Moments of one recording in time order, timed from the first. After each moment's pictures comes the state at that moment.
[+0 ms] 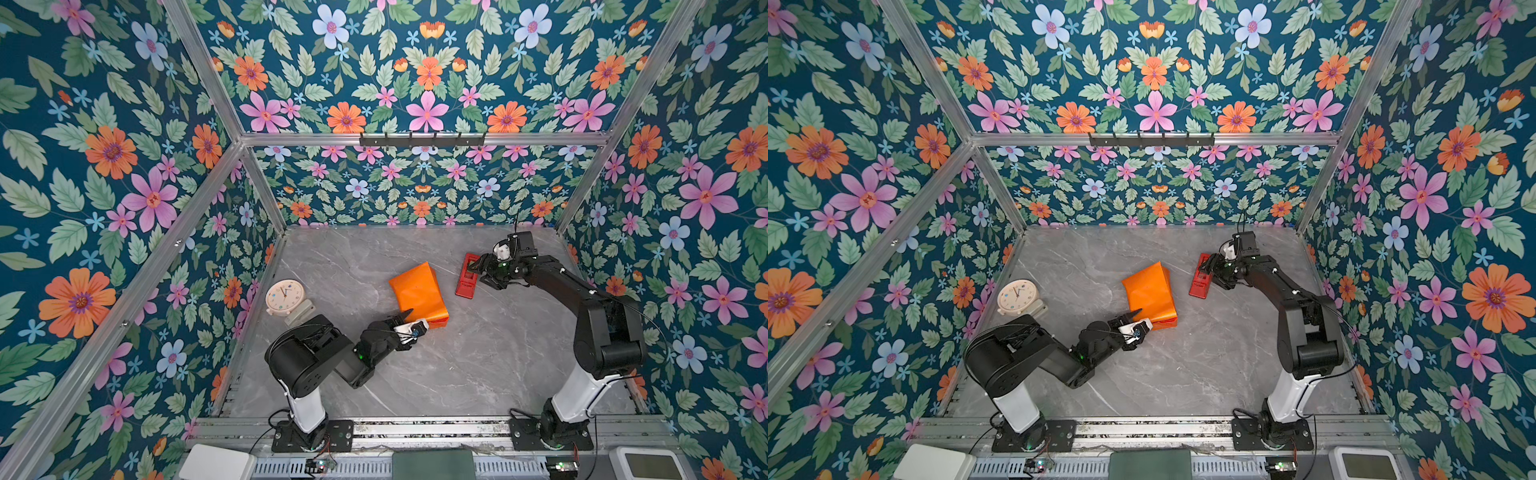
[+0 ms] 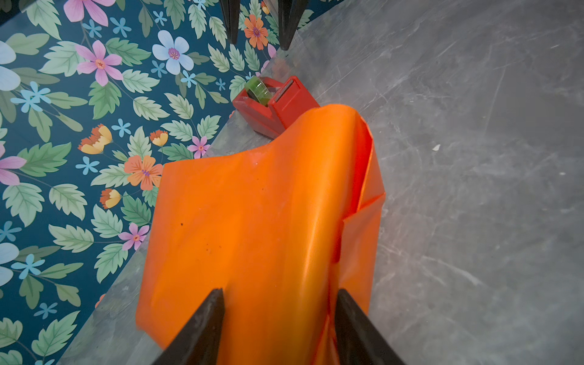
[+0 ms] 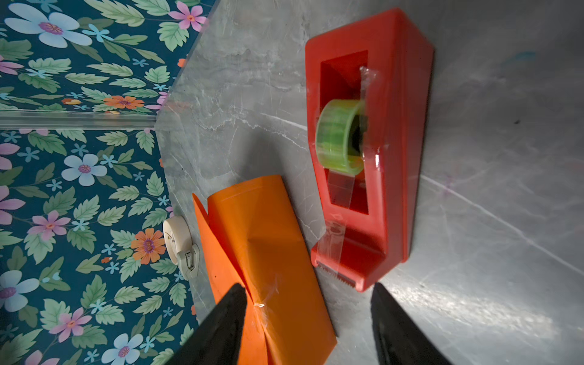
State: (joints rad) left arm -0.79 1.76 0.32 1.20 -0.01 0.66; right arm 0.12 1.77 1.26 -0.41 -0.54 0.71
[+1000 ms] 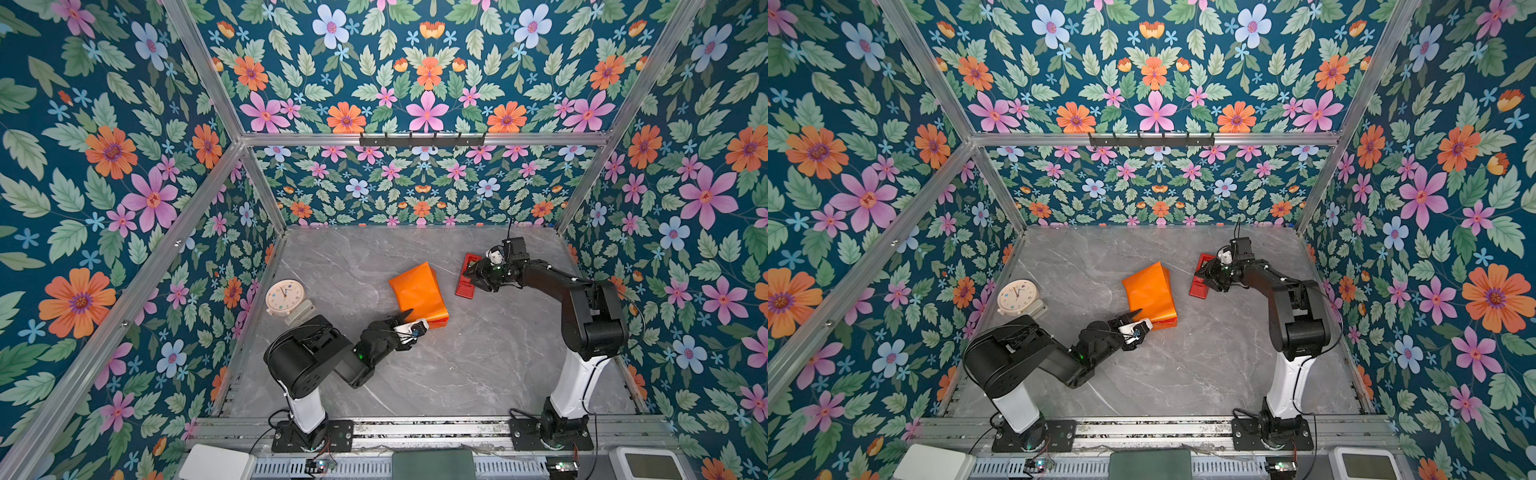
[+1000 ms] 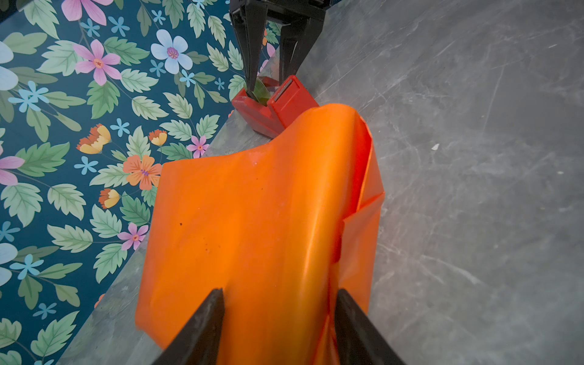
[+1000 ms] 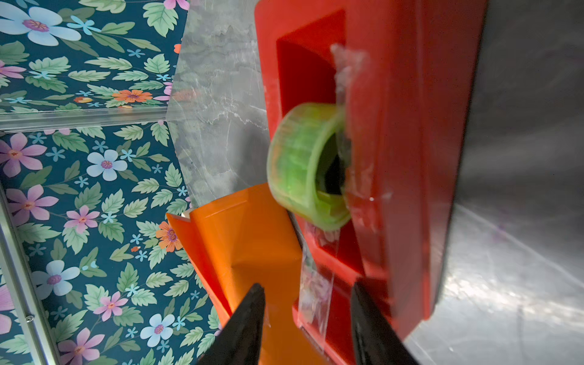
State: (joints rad) left arm -0.79 1.76 0.32 1.18 -0.01 0.66; right arm 0.11 1.93 1.26 -0.27 -0.67 0.76
